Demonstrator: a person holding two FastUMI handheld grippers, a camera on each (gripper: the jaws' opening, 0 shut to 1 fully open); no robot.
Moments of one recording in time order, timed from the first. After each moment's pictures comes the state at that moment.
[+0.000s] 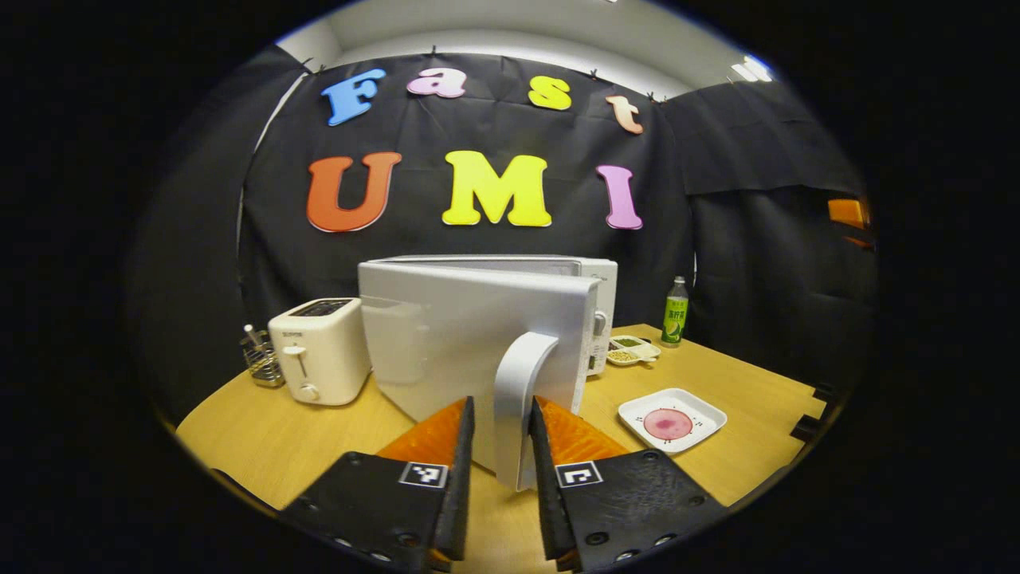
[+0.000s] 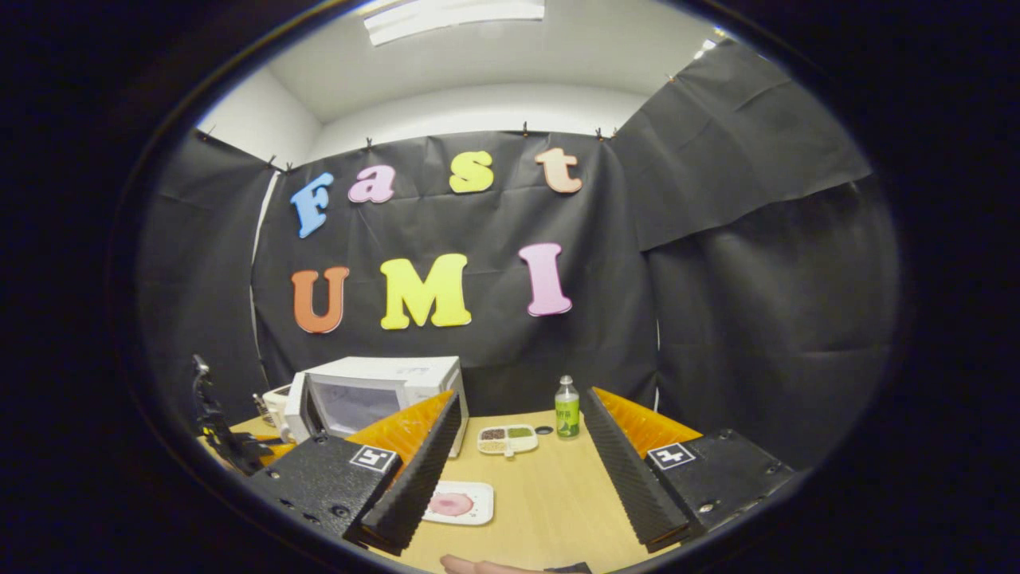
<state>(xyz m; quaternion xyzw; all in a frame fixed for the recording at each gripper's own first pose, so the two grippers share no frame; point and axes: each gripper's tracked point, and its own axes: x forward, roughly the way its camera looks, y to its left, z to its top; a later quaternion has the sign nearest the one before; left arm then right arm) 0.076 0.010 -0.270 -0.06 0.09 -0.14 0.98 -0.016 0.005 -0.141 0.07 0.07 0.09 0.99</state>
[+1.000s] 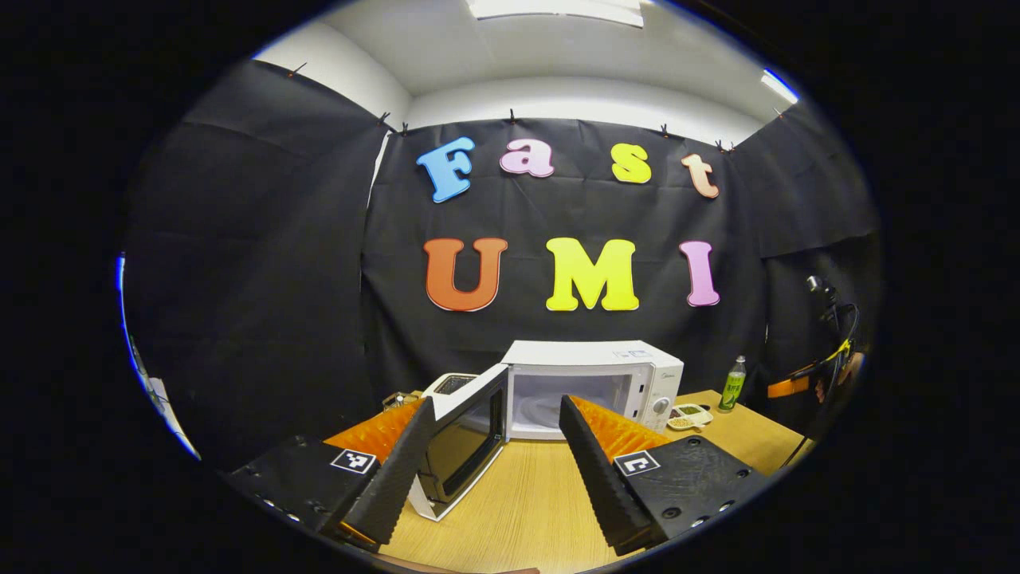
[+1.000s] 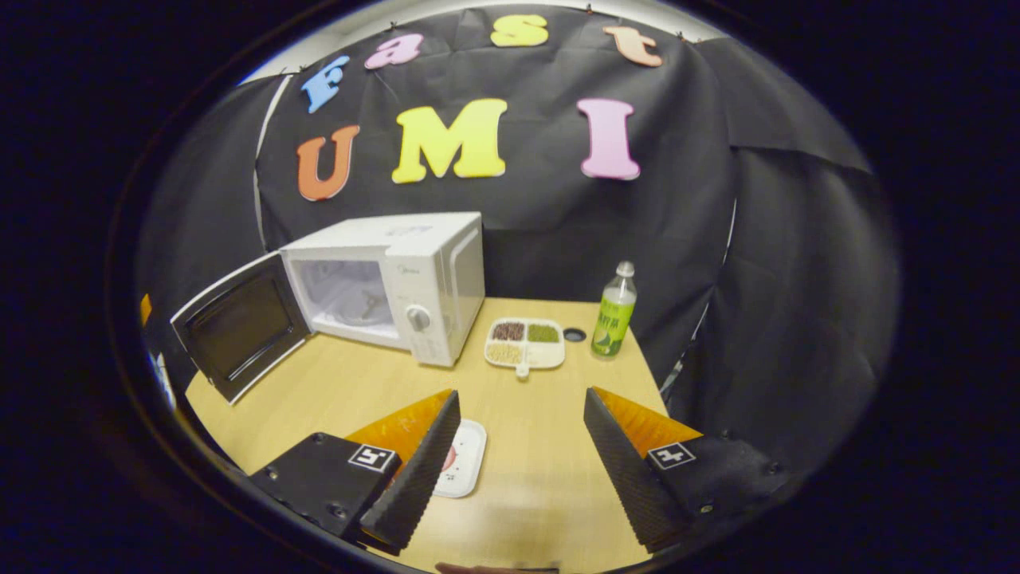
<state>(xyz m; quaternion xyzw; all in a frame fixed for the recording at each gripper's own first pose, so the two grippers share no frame) 0.012 0.087 -0.111 -0.04 0.01 0.03 1.00 0.118 0.060 -0.312 -0.02 0.38 0.17 0.91</state>
